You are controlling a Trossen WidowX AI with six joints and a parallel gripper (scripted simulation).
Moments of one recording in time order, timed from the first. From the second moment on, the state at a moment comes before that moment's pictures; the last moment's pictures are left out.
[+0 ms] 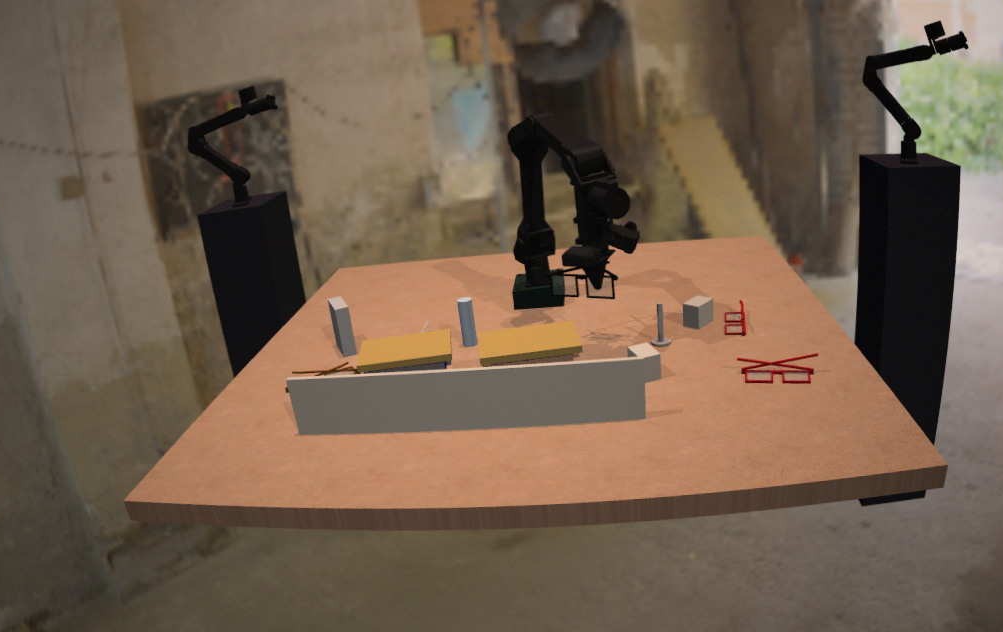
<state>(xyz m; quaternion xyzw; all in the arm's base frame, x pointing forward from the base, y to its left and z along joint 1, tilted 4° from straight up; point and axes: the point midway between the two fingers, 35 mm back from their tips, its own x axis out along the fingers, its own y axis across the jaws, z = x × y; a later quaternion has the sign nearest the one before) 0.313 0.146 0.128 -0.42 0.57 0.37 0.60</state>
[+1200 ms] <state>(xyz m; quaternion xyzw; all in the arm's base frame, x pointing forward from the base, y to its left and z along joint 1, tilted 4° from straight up) 0.338 0.233 0.113 -0.14 0.67 0.11 0.72</state>
